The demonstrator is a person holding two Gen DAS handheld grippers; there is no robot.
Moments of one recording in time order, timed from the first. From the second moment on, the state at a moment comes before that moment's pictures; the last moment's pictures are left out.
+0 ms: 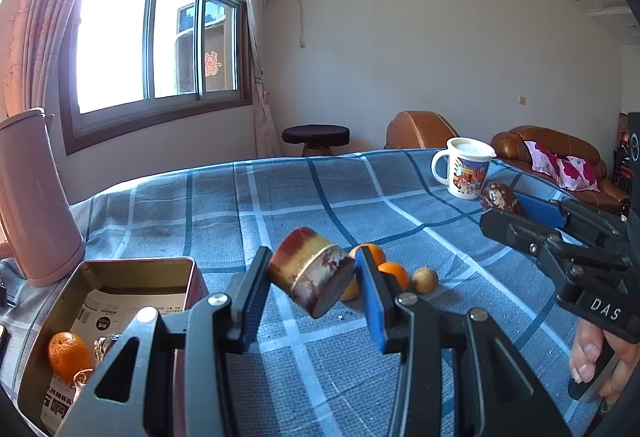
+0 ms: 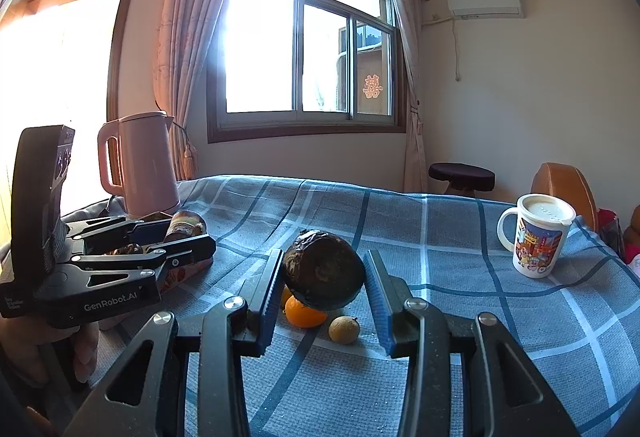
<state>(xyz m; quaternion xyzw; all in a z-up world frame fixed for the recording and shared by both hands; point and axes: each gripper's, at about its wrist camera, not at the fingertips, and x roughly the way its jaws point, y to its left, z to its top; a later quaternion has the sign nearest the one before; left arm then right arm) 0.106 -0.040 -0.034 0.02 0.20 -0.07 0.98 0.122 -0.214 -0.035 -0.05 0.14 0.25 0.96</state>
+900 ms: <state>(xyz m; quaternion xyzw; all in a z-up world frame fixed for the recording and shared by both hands) 0.084 -0.040 -0.028 0.03 0.16 -0.05 0.98 0.112 -0.205 -0.033 -0.07 0.12 0.25 0.96</state>
